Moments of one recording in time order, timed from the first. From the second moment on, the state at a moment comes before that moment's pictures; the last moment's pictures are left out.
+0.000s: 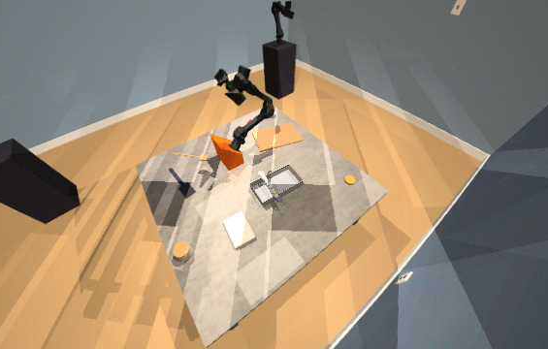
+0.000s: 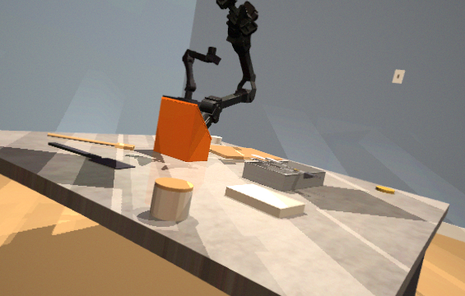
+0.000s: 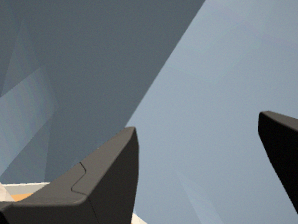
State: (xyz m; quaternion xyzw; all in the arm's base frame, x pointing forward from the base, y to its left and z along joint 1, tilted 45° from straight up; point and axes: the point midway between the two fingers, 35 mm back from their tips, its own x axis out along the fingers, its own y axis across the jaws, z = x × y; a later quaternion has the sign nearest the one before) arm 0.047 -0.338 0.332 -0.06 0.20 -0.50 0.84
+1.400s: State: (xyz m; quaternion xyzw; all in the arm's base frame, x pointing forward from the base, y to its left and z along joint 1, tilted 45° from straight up) arm 0.418 0.001 0.057 0.16 0.71 0.03 0.69
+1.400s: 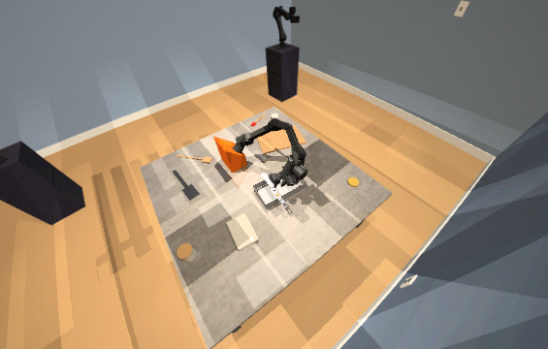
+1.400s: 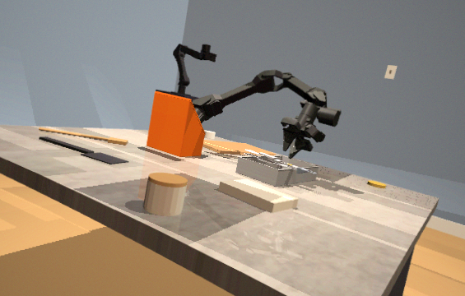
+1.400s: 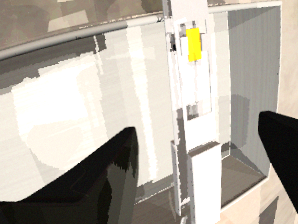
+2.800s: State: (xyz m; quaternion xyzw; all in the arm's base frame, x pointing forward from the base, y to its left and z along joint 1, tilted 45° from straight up) arm 0.426 0.009 0.012 0.17 0.70 0.03 0.69
